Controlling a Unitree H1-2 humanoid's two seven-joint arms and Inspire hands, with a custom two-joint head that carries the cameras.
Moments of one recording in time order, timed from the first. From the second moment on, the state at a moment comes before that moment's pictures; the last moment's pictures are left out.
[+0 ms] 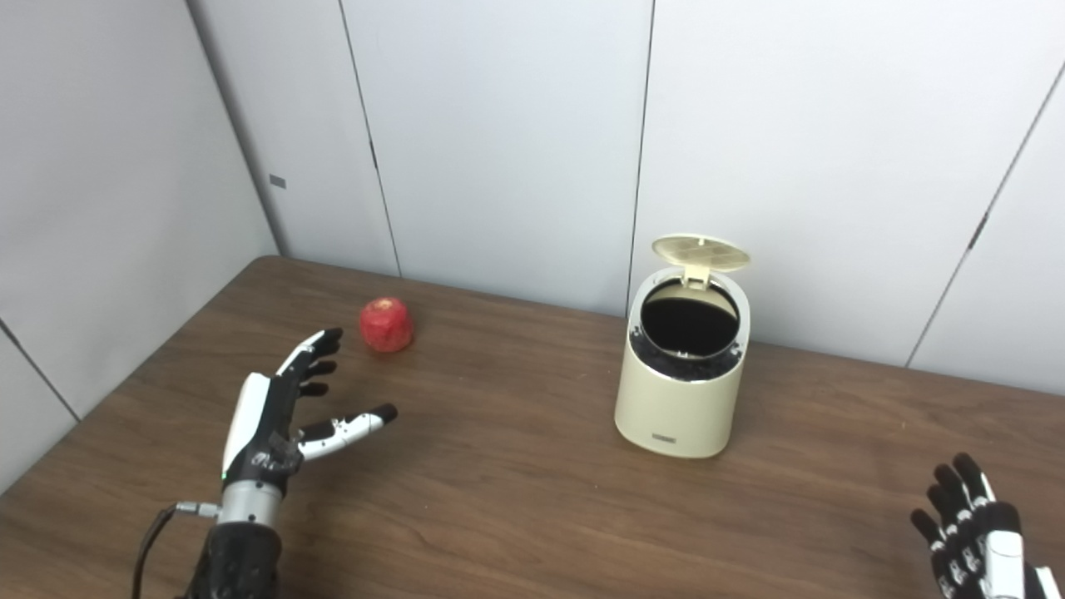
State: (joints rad) left arm -0.03 0.23 0.23 -0.22 0.42 0.25 0.16; right arm 0.00 -0.16 -0.14 -0.23 0.21 0.20 0.10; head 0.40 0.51
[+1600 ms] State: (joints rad) left arm -0.55 0.54 -0.02 0.43 0.49 0.45 0.00; right arm -0.01 -0.15 -0.10 -0.28 0.17 0.25 0.08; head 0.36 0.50
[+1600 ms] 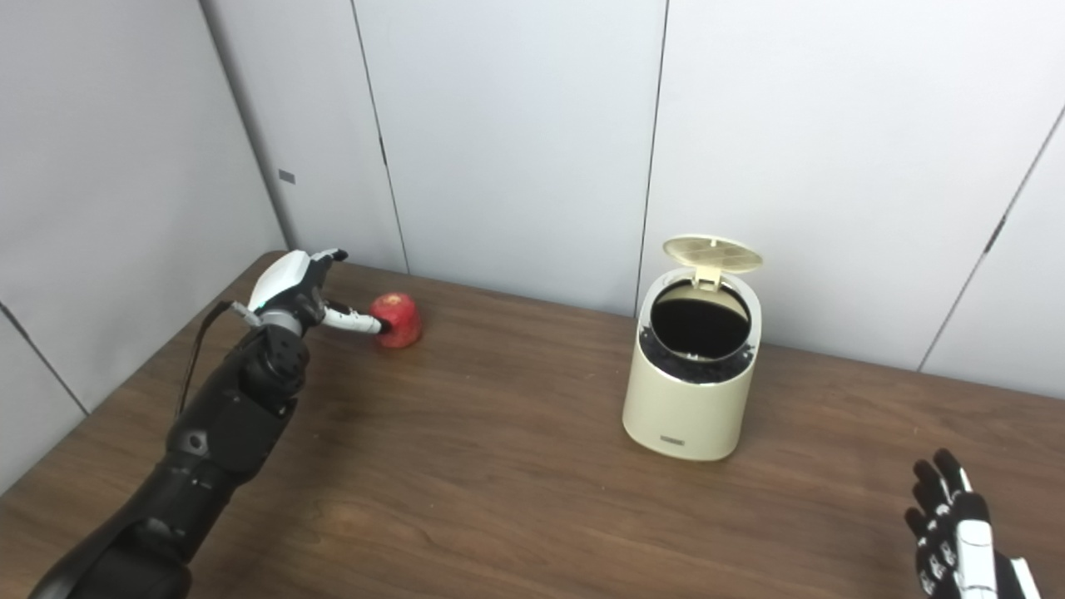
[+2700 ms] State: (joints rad) left arm -0.61 0.55 -0.12 0.48 0.47 0.46 -0.15; right arm -0.01 -0.14 -0.09 -0.29 0.14 0.27 0.06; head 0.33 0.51
